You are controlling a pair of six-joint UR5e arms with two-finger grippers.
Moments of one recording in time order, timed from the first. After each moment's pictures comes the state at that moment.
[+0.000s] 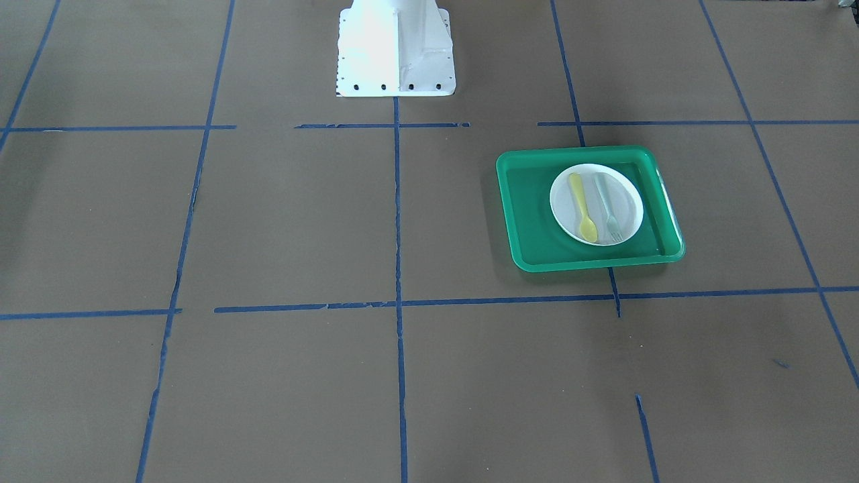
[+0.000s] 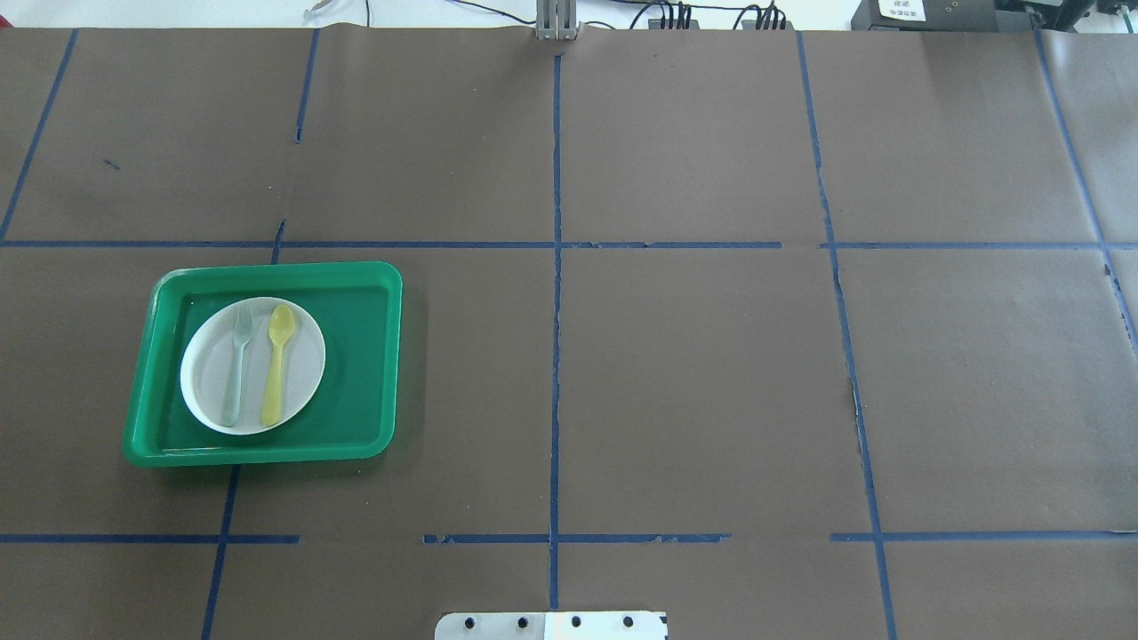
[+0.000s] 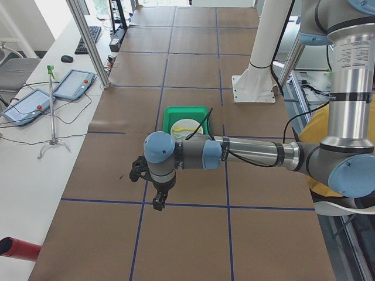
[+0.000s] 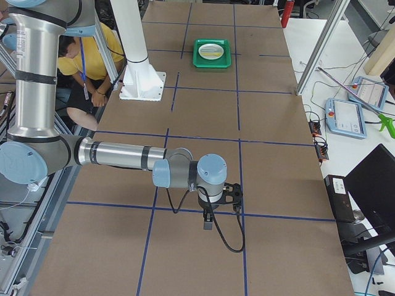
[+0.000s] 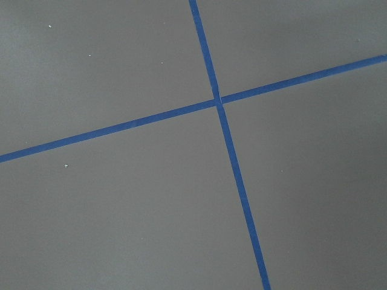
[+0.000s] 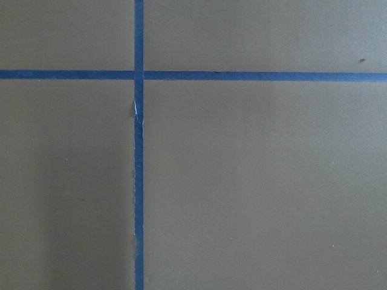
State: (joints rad) left arm -1.64 -1.52 -1.71 -1.47 -2.33 0.31; right arm 1.58 -1.70 1.64 -1.50 2.28 0.01
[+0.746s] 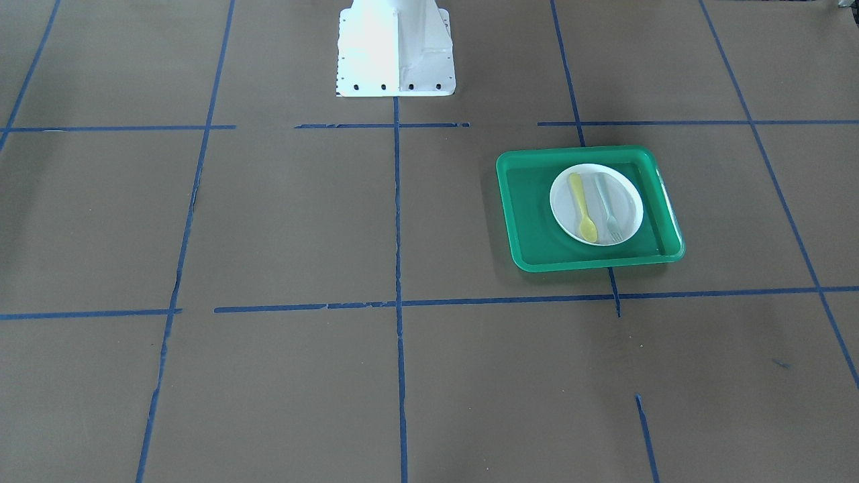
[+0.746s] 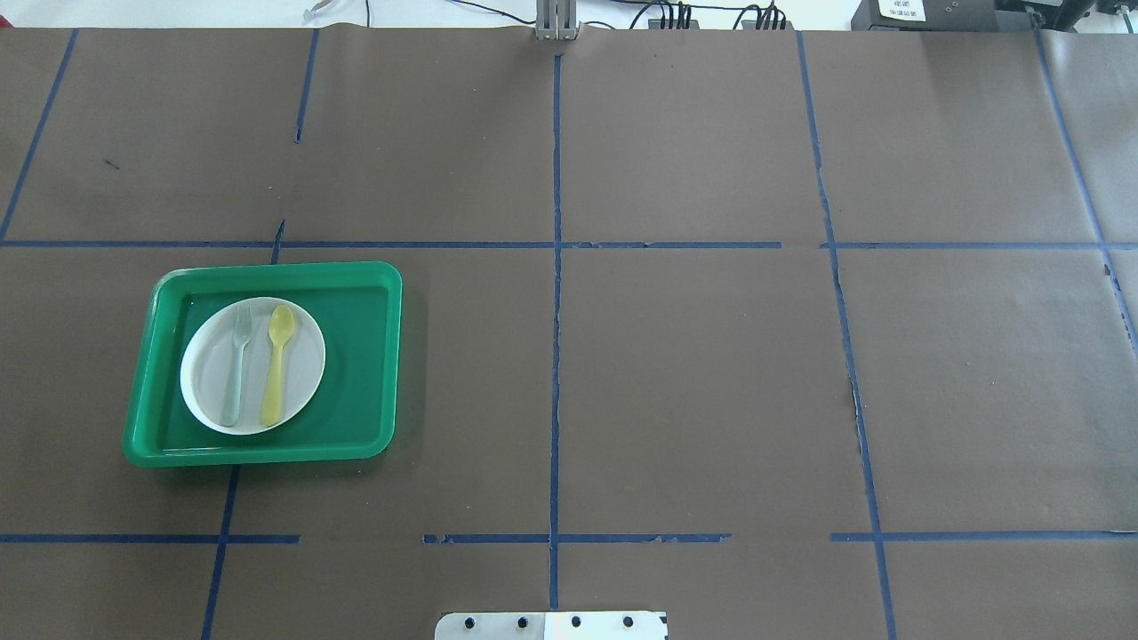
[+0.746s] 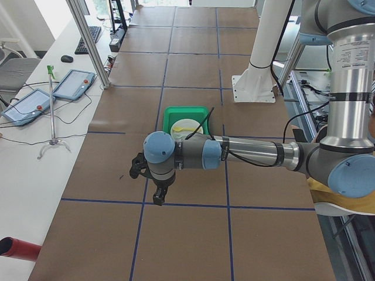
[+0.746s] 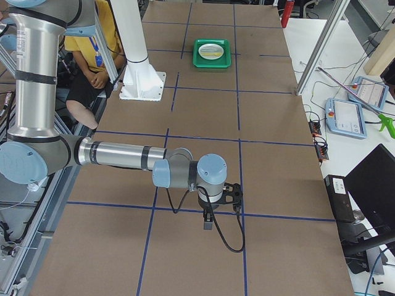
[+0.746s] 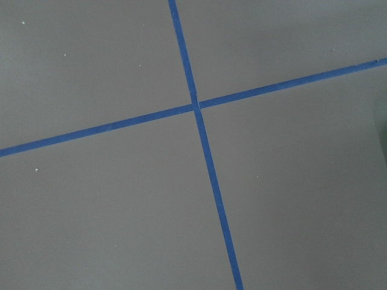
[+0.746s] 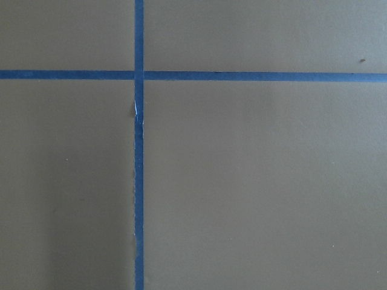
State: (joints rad) left arm -1.64 -1.53 -1.74 -1.49 -2.41 0.27; right arm 1.58 -1.70 1.64 -1.50 2.28 0.01
